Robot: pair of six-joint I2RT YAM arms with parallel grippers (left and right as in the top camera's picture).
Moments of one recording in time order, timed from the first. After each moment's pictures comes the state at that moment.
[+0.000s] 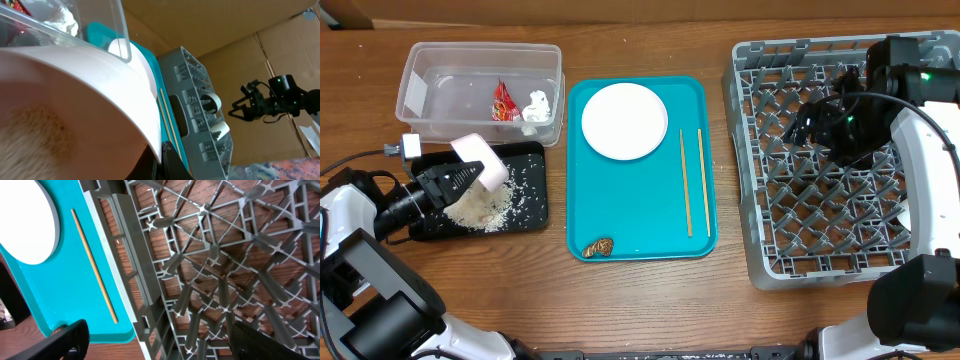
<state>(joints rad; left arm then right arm) 0.71 1.83 1.19 -1.12 1.34 0.70 -0.12 1.72 1.64 -1.34 -0.30 0.15</state>
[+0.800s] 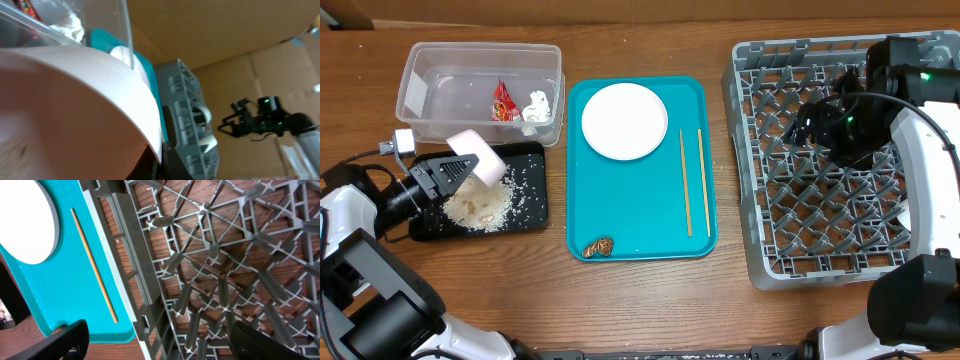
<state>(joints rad) 0.71 1.83 1.18 -0.99 1.39 0.46 -0.12 1.72 1.64 -1.34 -0.30 0.15</state>
